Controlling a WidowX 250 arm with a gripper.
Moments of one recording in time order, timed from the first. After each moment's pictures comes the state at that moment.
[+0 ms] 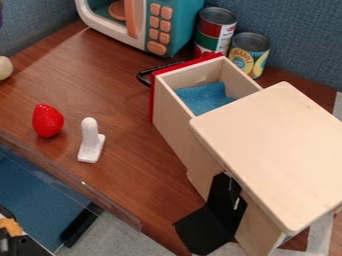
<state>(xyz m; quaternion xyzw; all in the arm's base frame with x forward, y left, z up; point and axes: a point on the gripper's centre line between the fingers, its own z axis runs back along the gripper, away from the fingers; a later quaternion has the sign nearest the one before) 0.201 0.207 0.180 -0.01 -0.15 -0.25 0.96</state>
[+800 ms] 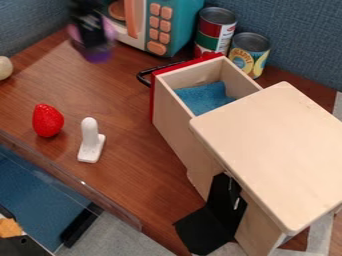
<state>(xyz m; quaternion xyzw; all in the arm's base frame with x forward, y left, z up) 0.253 0.071 0.168 0.03 -0.12 -0.33 0.94</state>
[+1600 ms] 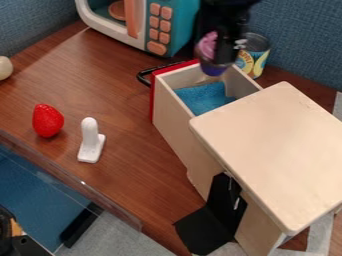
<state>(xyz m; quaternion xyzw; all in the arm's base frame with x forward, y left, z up) 0.353 -0.034 0.146 0.02 -0.10 -0.35 0.93</state>
